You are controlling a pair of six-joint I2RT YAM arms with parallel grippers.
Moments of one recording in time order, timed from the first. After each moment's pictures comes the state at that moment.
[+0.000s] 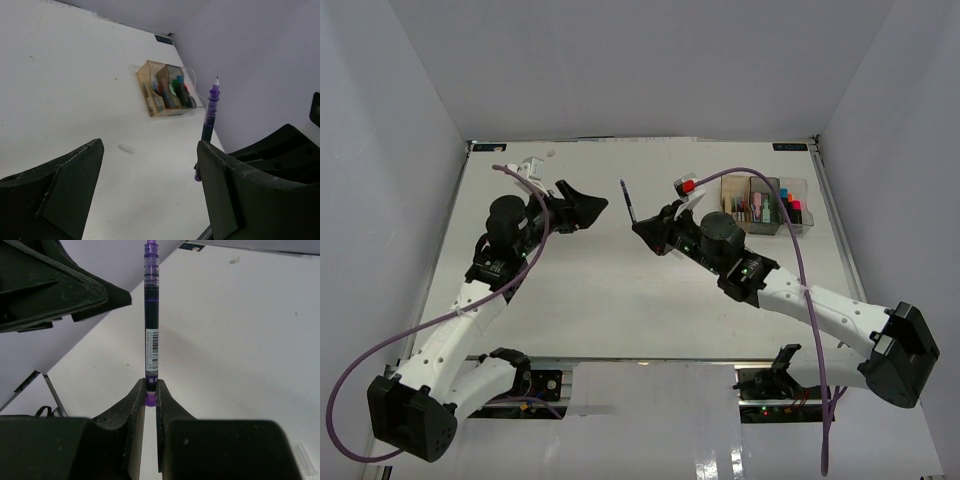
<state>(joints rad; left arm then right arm) -0.35 0.97 0.83 0.03 0.28 -0.65 0.90 1.21 0.85 0.28 0.02 0.39</state>
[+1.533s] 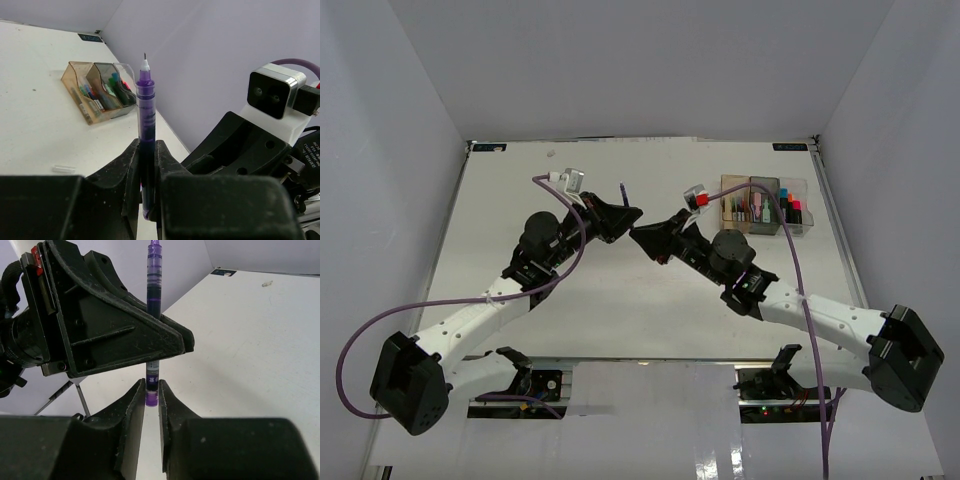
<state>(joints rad) -0.61 1.09 0.71 0.52 0.25 -0.73 0.92 1.17 0.69 0.60 -0.04 0.46</state>
